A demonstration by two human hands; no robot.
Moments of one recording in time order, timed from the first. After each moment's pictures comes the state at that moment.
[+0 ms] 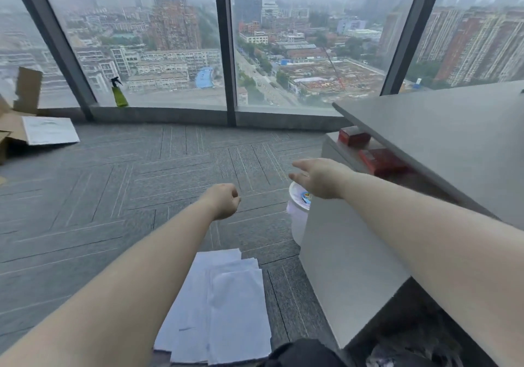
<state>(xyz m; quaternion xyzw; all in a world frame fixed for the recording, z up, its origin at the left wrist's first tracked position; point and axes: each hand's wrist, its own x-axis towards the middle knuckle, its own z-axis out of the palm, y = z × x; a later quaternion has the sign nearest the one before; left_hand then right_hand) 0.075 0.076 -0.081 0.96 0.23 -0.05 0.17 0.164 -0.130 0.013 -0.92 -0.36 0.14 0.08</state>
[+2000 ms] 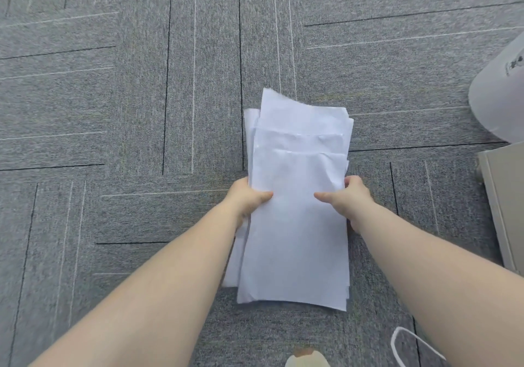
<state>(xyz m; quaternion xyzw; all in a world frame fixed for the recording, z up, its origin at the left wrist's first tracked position) 0.025 0.205 -0.604 0.52 0.58 -0.09 0.62 0.166 0.060 -0.616 -0.86 0.05 0.46 0.22</state>
